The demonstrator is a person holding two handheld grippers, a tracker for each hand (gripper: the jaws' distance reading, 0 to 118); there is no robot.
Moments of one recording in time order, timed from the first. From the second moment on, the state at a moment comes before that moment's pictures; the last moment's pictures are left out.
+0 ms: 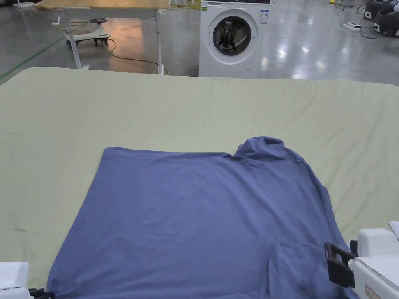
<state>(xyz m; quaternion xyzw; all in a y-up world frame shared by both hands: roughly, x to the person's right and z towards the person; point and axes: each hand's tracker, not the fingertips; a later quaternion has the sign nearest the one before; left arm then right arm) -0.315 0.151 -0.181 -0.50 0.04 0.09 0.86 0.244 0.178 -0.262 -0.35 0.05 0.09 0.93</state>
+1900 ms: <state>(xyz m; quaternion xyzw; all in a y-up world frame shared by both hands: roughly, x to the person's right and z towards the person) -0.328 0.168 -0.387 -0.37 0.06 0.09 0.92 0.224 0.162 -0.442 -0.34 0.03 0.07 0.94</state>
